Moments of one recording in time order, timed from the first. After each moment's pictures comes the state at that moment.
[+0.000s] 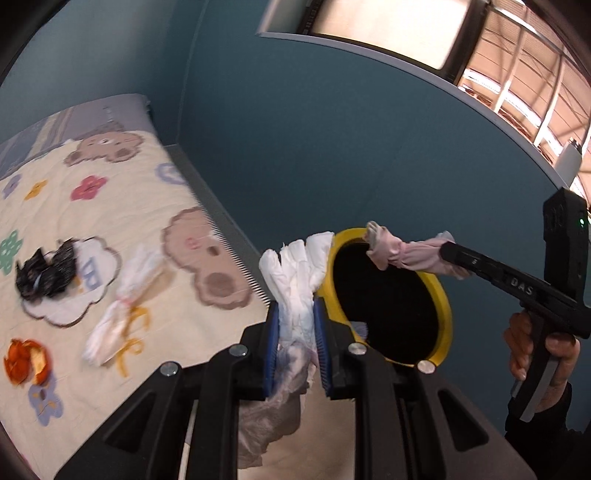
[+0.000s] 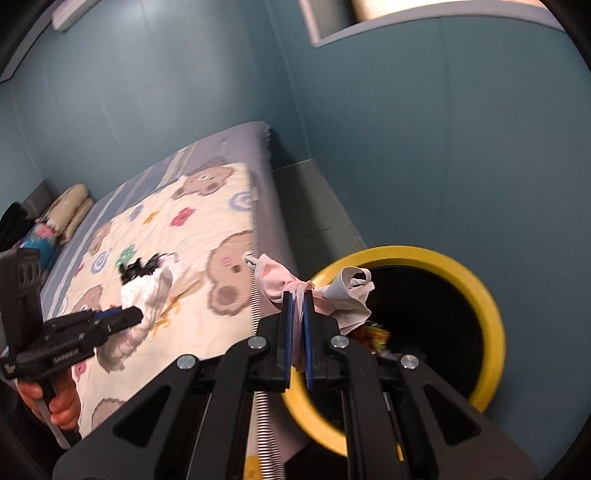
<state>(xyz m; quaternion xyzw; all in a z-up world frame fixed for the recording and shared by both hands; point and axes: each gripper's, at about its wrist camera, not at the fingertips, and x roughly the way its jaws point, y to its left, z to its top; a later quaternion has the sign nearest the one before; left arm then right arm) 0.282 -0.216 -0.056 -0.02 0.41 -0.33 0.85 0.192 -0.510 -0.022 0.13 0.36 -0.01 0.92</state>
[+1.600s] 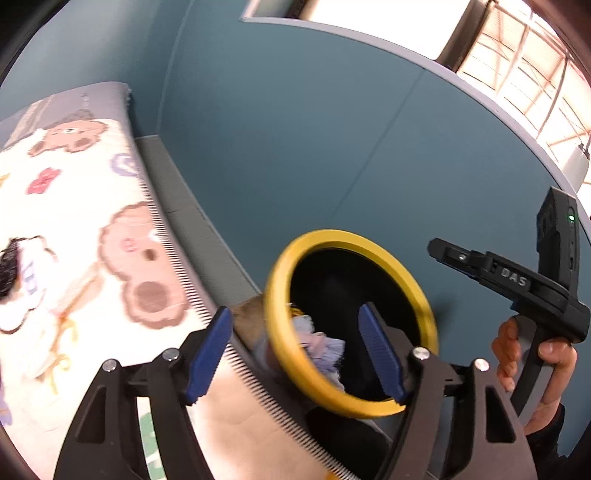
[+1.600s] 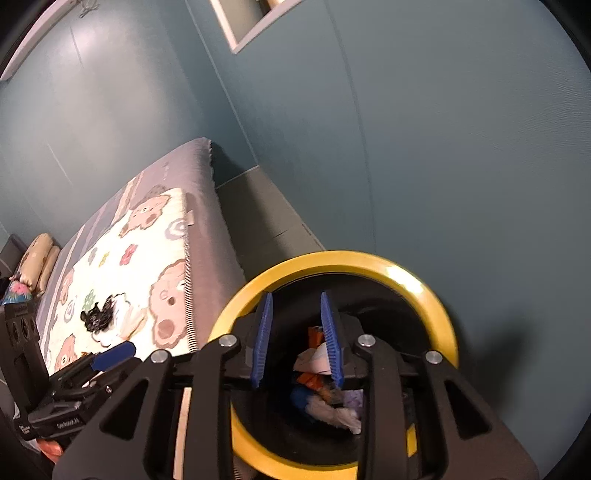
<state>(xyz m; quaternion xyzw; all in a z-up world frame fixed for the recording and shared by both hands) 0.293 -0.265 -0.081 -0.05 0.42 -0.34 0.84 0.205 -0.569 -0.040 0.19 0.36 -0.07 0.91</state>
